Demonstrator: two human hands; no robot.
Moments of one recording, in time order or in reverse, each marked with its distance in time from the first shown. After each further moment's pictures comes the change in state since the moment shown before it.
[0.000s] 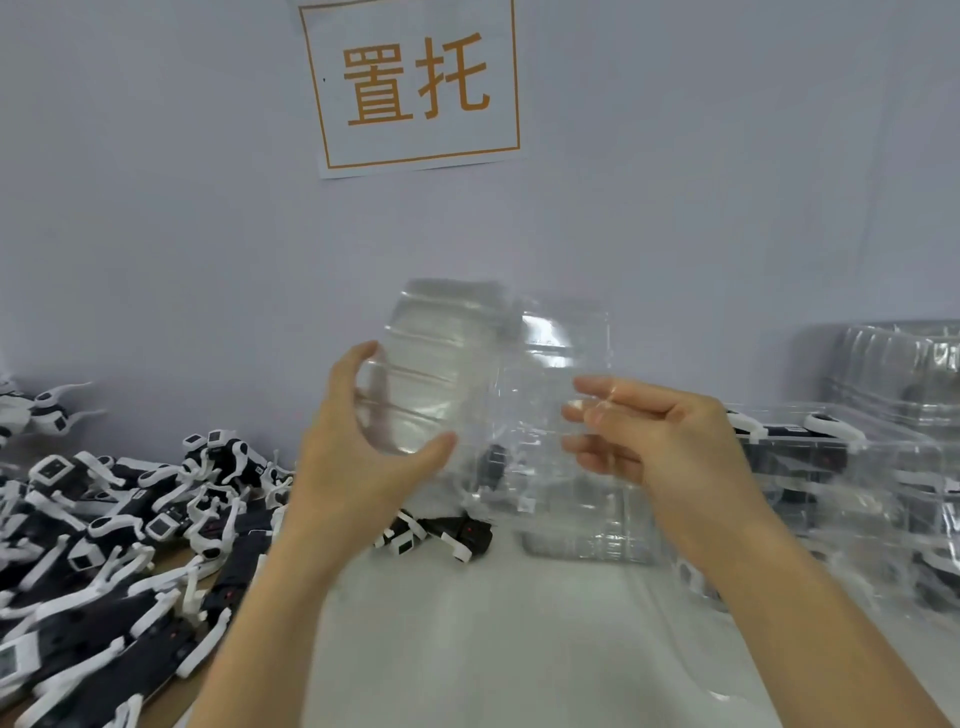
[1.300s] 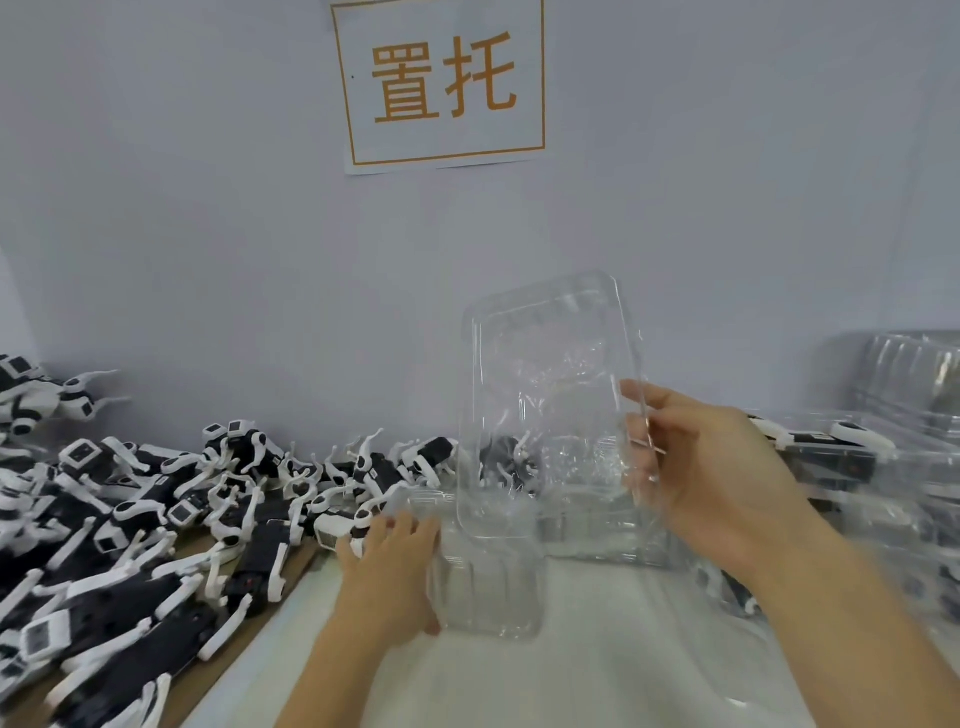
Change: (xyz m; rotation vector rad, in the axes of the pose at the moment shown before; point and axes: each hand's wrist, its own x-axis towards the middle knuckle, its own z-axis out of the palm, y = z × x) left_hand -0.038 -0.097 0.039 0.883 -0.638 -0.231; right_hand 0.002 -0.007 0.001 0.292 -0.064 0.329
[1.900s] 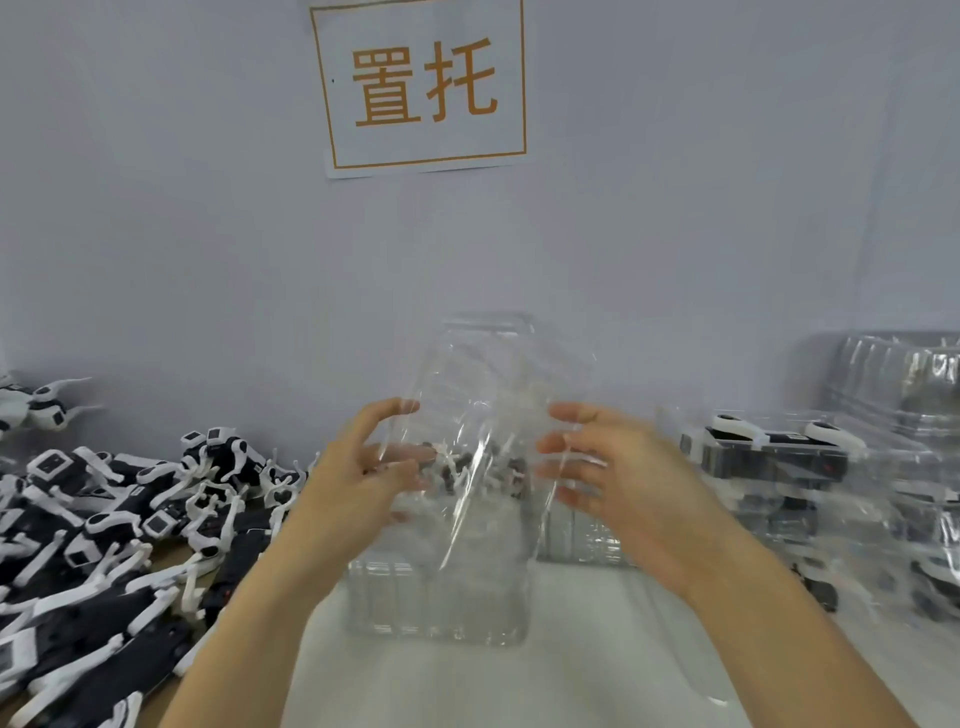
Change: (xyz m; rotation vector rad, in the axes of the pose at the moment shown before) left_hand -0.028 0.014 -0.094 -1.189 0.213 0.167; right_hand 0.001 0.019 0.019 -0.287 0.028 -0.026
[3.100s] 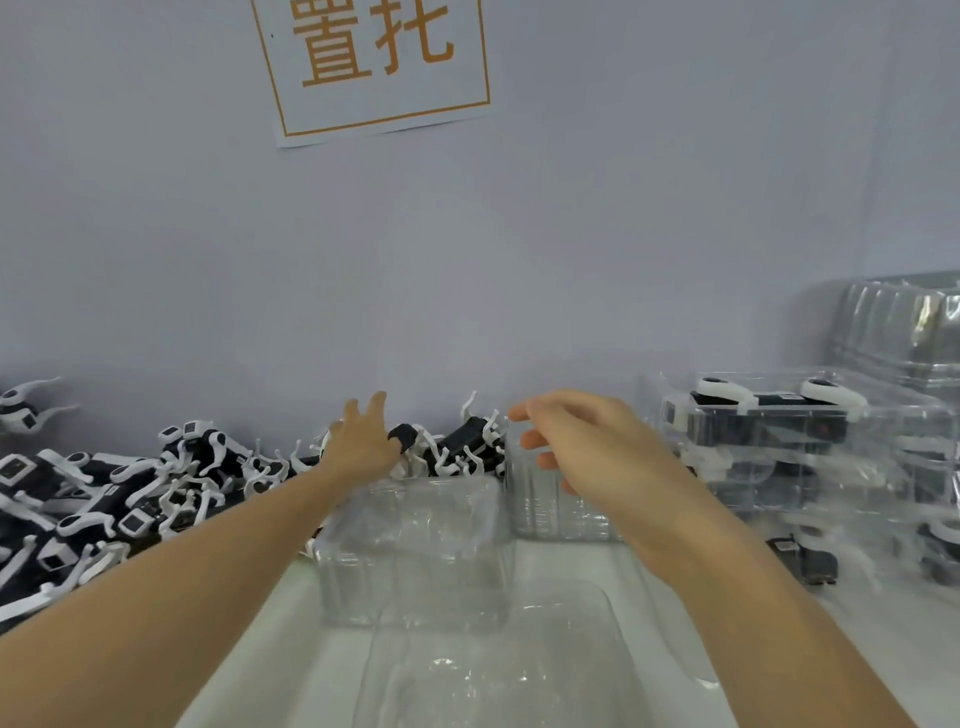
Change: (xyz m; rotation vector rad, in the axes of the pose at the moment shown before) left_hand 0.160 -0.119 0.015 1.068 0.007 -0.171; right_hand 0.012 0.012 -0.017 -0.436 0.035 -0.093
